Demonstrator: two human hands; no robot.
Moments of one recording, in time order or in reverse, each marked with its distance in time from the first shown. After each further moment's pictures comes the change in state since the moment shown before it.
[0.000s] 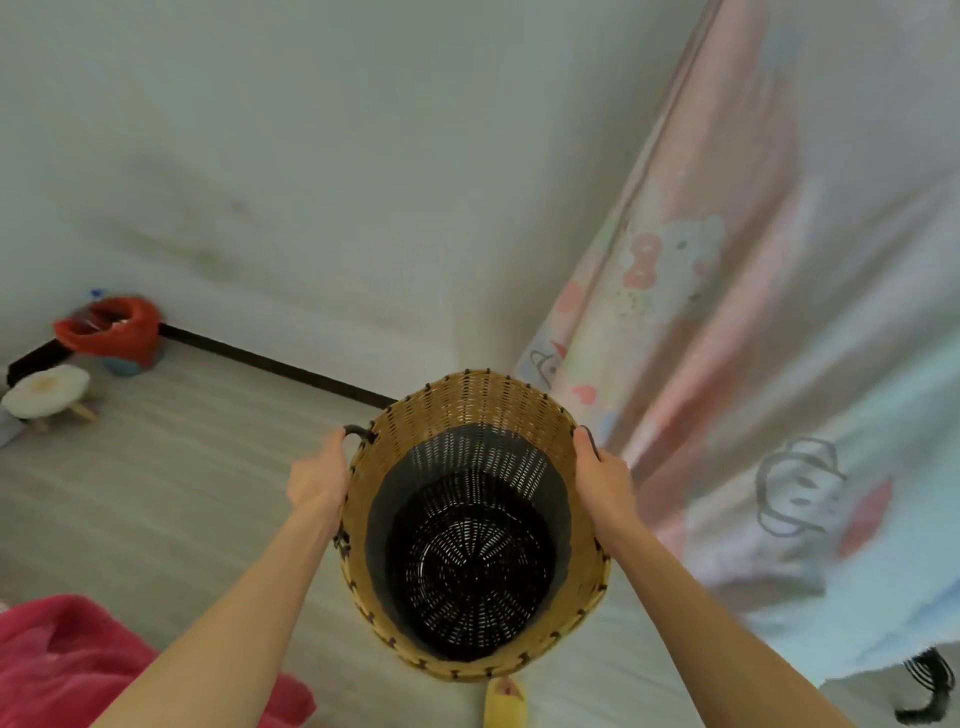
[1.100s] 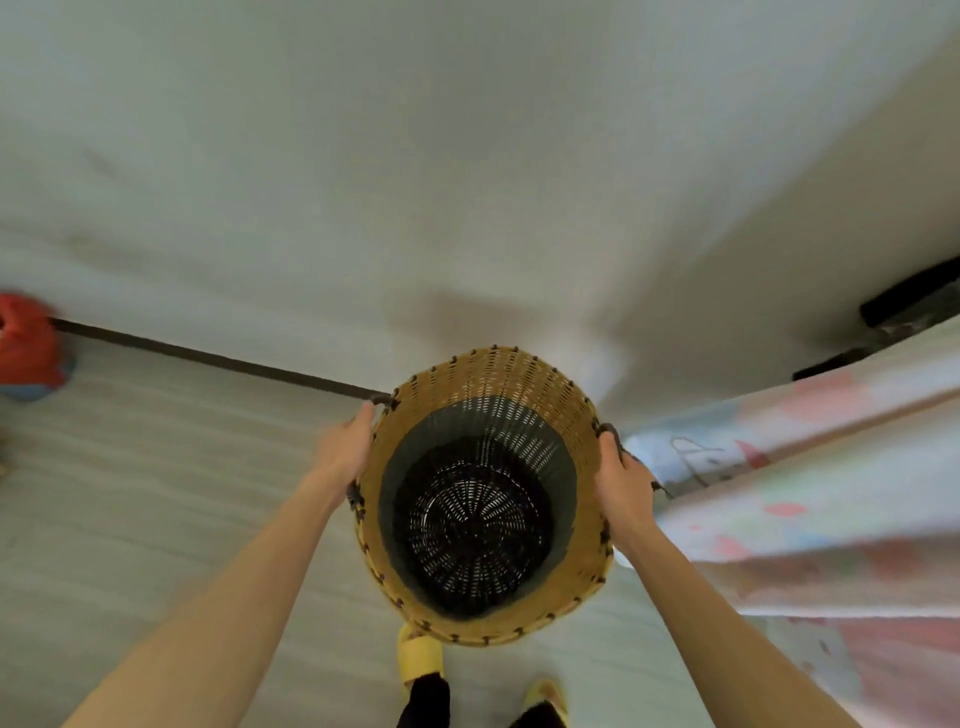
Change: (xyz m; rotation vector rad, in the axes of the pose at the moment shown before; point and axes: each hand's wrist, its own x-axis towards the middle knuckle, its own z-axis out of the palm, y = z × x) left_hand 0.422 0.151 0.180 0.429 -0.434 0.045; right_hand 0.321 -0.070 0.277 0.048 0.134 0.322
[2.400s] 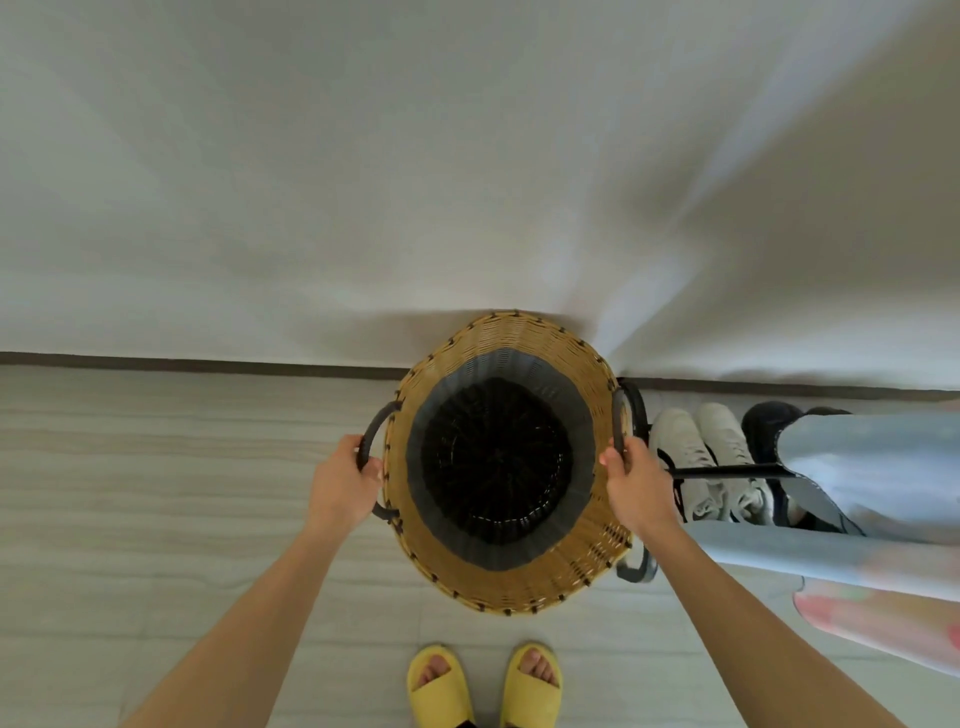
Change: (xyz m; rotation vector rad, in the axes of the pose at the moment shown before) left_hand 0.293 -0.151 0.160 0.544 -0.114 0.153; right_hand 0.257 0.179 0.133 -0.421 -0.026 -0.017
